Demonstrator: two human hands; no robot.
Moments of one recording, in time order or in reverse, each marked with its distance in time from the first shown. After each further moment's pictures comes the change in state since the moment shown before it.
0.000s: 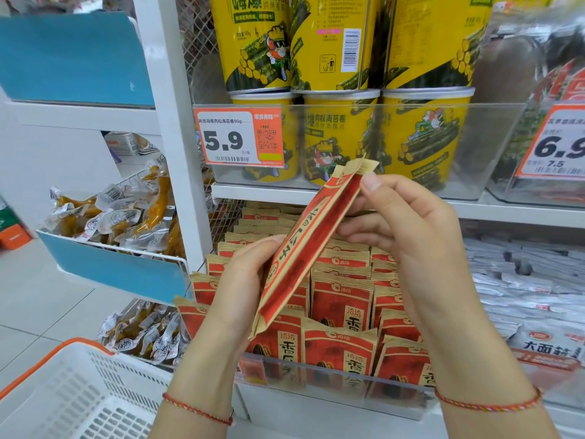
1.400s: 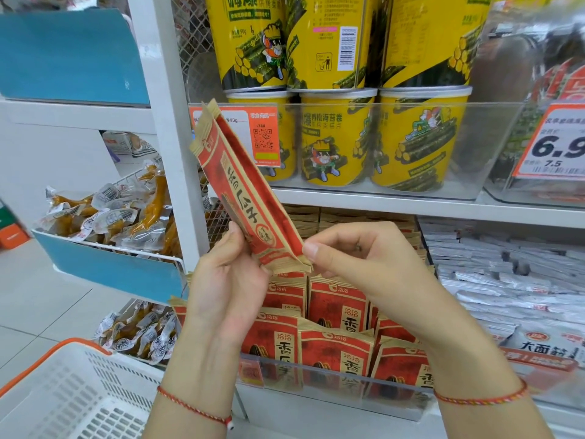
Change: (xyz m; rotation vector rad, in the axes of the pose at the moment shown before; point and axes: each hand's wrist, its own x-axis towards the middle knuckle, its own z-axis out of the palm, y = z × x) left_hand 0.012 -0.002 -0.009 -0.621 -0.078 0.130; right_hand -0.001 0.020 -0.008 -0.263 -0.411 0.054
